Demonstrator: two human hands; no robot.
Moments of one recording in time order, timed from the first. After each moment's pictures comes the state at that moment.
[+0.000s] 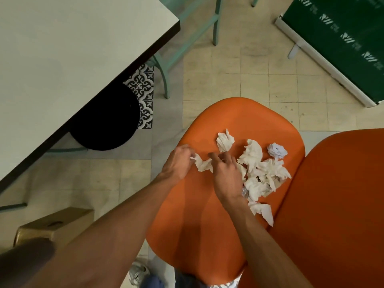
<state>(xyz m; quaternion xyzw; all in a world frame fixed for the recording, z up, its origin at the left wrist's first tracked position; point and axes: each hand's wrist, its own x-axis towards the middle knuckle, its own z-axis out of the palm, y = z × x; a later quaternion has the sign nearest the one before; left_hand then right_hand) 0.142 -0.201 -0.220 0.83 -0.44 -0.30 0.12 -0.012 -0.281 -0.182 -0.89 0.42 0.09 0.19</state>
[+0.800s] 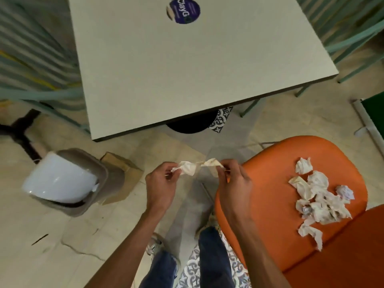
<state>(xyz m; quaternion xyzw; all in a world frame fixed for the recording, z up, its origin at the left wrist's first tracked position) 0.134 0.191 -0.054 0.88 0.02 -0.11 0.45 0.065 0.005 -0.030 -0.88 0.28 -0.08 0.38</state>
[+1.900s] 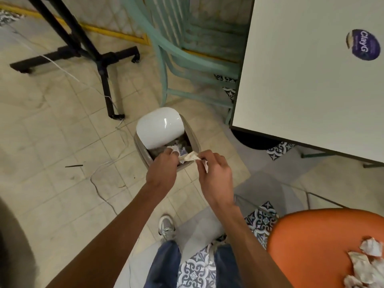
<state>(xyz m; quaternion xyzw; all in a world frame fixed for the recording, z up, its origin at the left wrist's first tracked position) 0.161 0.491 -0.084 0.98 0.06 -0.16 0.14 0.163 0.326 -0.058 -0.95 -0.06 0.04 0.31</state>
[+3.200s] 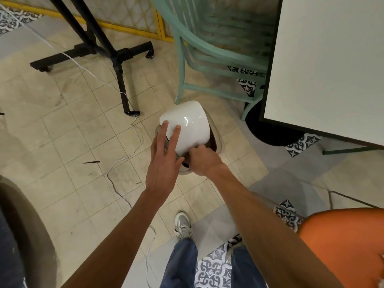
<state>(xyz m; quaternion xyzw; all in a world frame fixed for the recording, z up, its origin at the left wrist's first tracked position) 0.127 0.551 -0.083 0.95 0.10 0.00 0.28 0.206 0.423 -0.126 -0.92 -0.22 0.31 0.09</state>
